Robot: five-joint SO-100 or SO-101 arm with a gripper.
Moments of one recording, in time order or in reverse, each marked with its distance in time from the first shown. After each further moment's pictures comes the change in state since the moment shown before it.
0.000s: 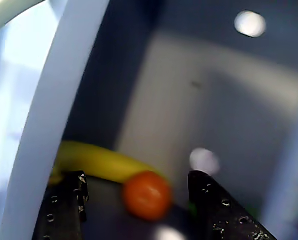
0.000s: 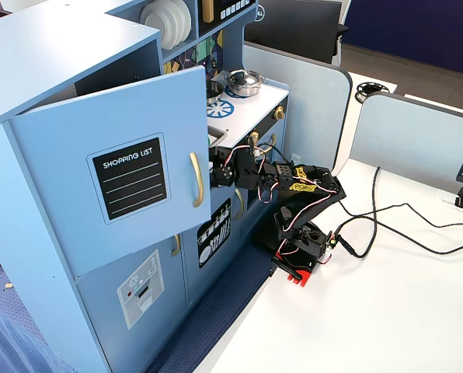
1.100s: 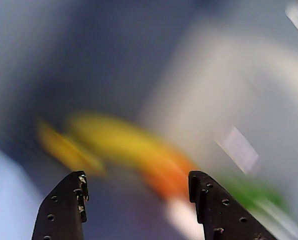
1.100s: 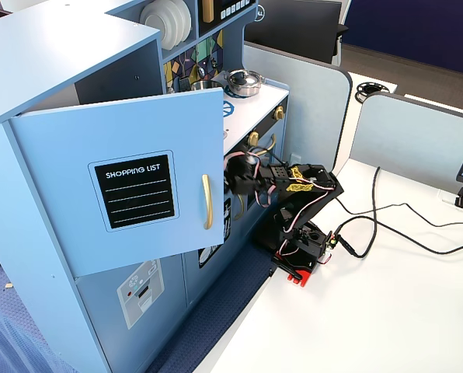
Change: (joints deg) arm 6.7 -3.6 -3.0 7.0 1.6
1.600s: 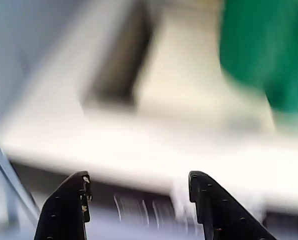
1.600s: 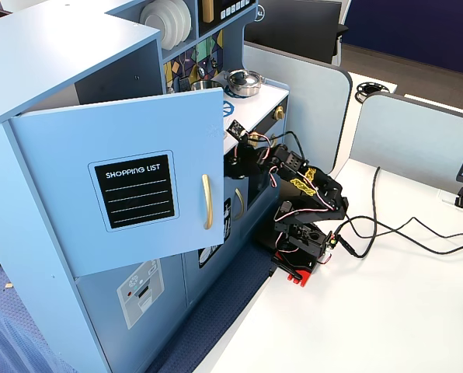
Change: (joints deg) arm 31.1 13.4 1.1 51.2 18.2
